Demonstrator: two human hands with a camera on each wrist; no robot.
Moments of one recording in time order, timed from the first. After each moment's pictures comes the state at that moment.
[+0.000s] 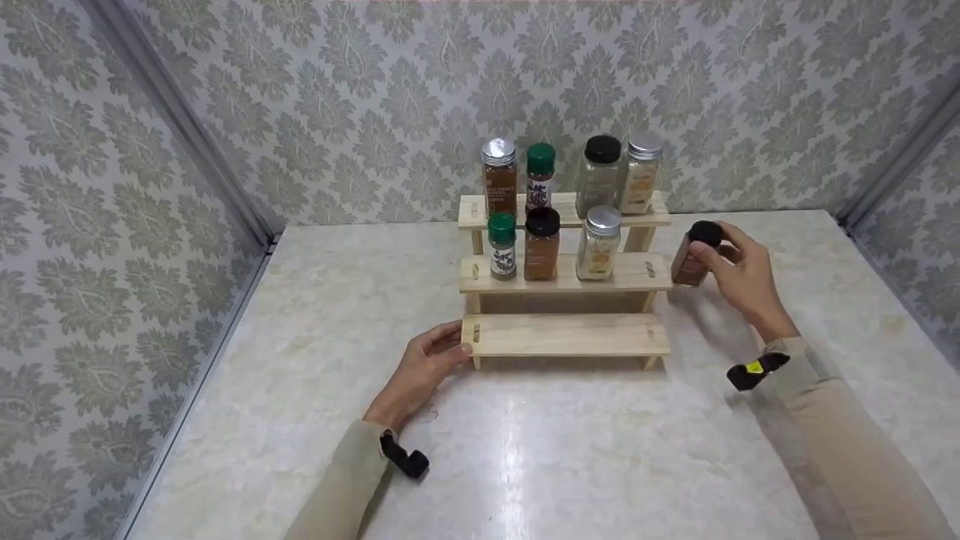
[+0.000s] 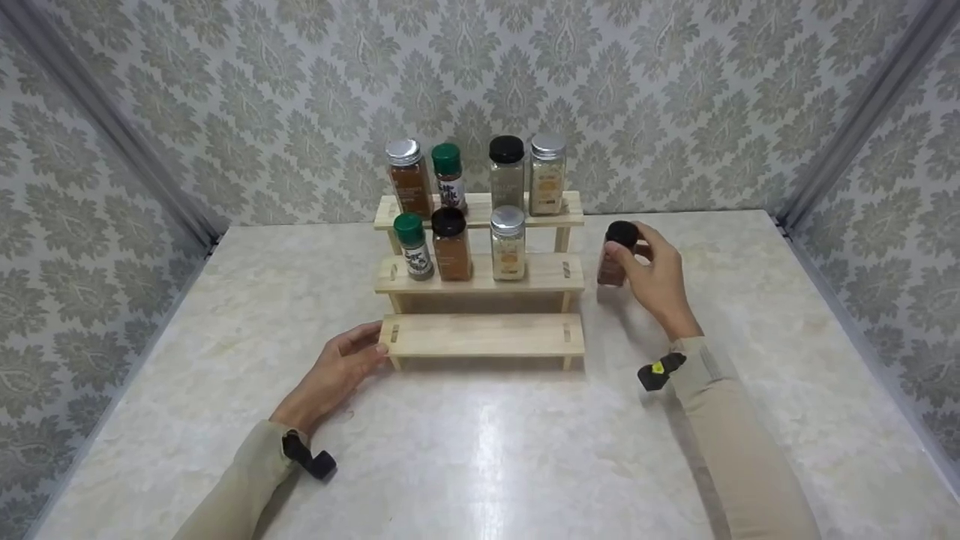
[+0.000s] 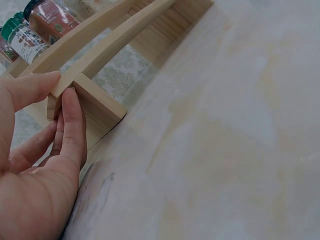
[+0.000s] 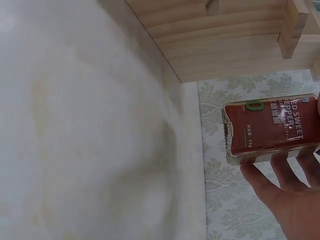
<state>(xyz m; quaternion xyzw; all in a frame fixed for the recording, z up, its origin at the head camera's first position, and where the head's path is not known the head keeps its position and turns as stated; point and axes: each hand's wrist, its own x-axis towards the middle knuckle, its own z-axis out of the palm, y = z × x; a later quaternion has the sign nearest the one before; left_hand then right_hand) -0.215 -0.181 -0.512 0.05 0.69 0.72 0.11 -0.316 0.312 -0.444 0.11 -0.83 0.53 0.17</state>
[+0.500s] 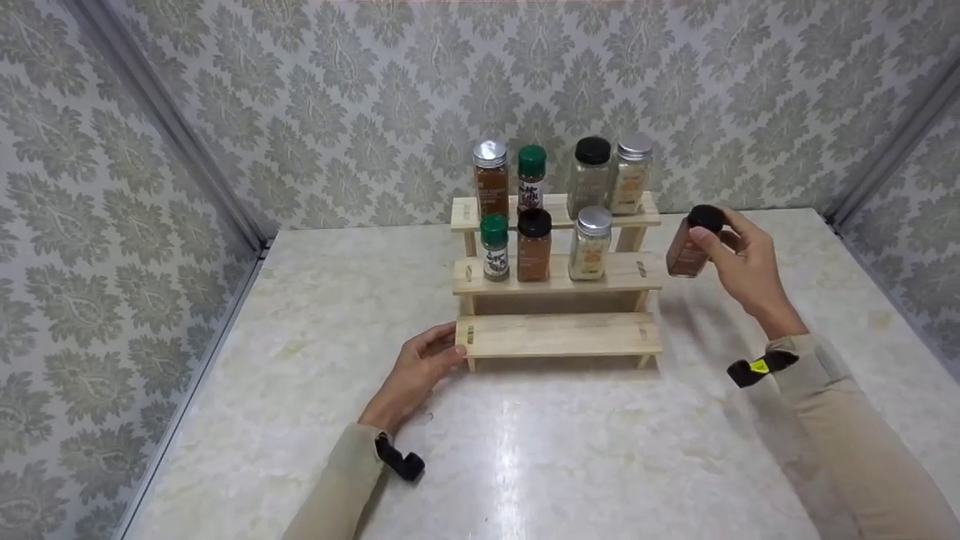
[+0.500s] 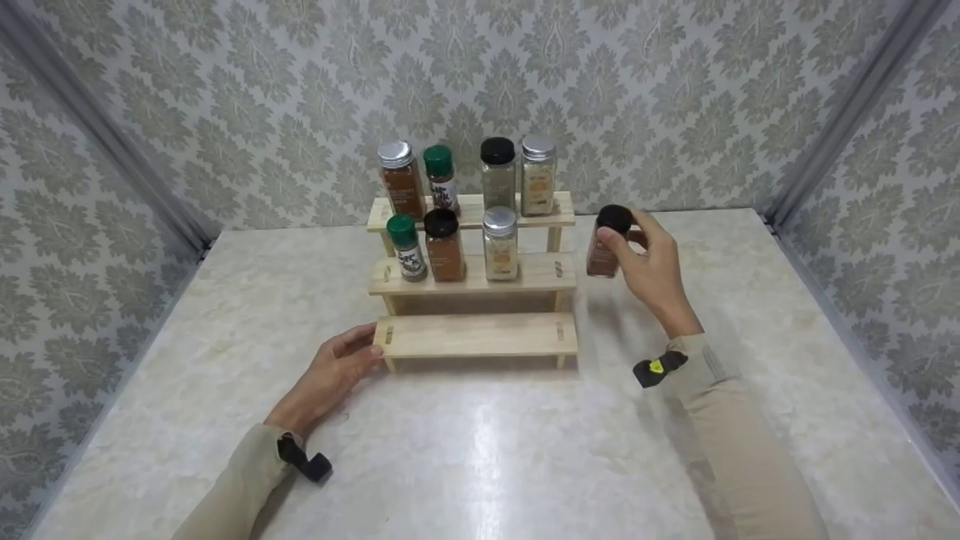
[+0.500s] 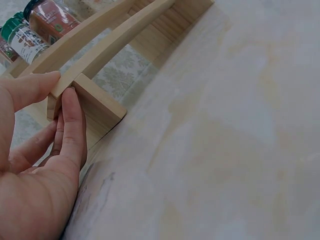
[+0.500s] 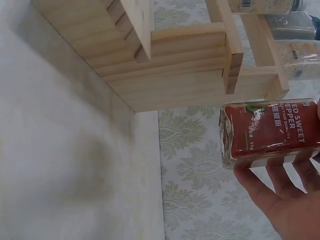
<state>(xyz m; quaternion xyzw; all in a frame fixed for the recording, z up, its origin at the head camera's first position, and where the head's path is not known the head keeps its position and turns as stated) -0.215 -0.179 -0.509 0.03 0.70 0.71 0.11 -0.294 0.300 -0.404 0.13 -0.81 0.54 0.19</state>
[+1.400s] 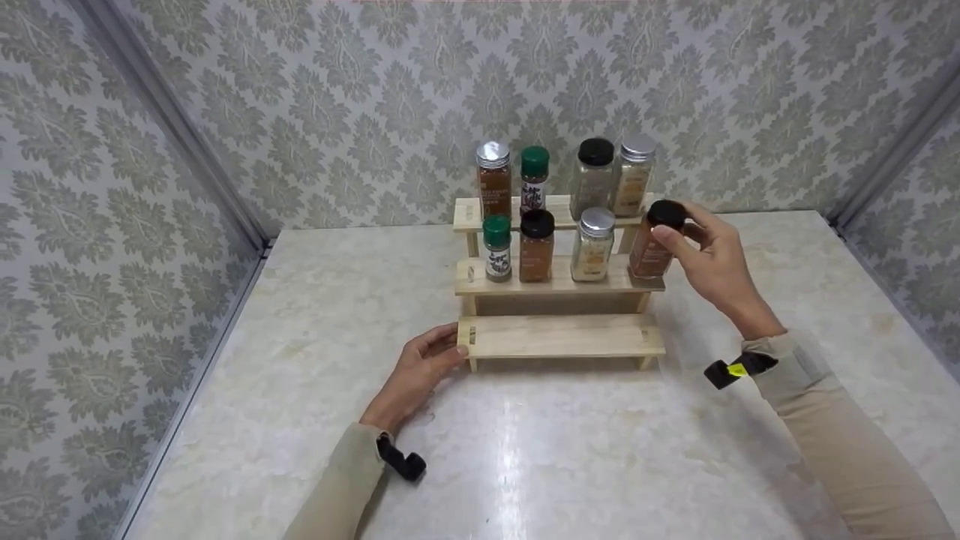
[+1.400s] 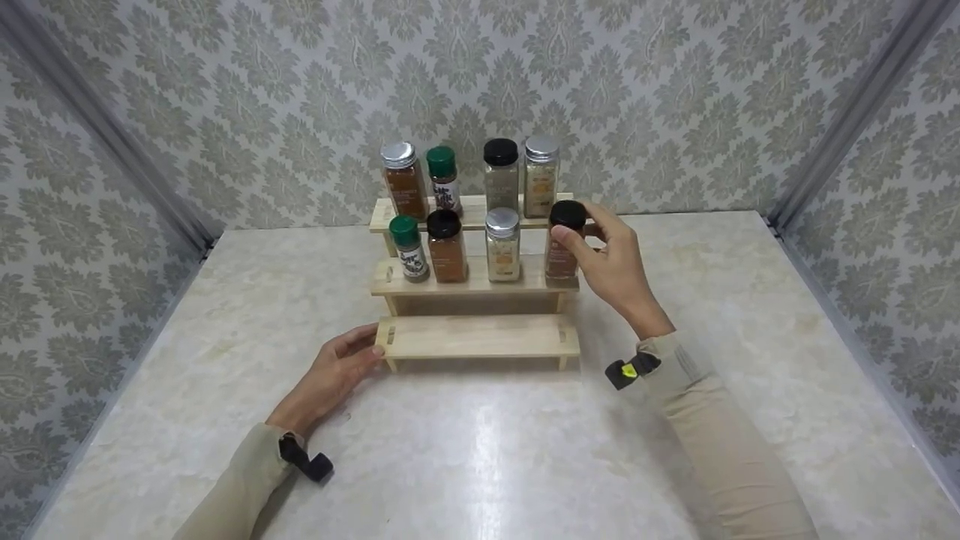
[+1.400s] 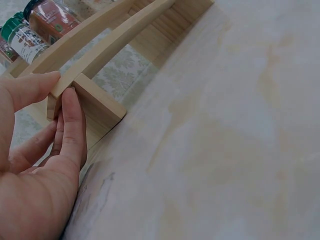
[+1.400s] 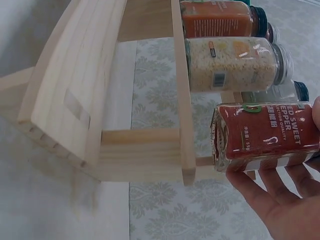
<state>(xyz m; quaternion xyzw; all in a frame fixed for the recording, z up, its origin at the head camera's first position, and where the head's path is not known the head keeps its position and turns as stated) -0.215 -0.179 -0.510 0.04 0.69 0.72 0.11 -0.280 0.244 -0.375 0.20 -0.79 0.55 0.19</state>
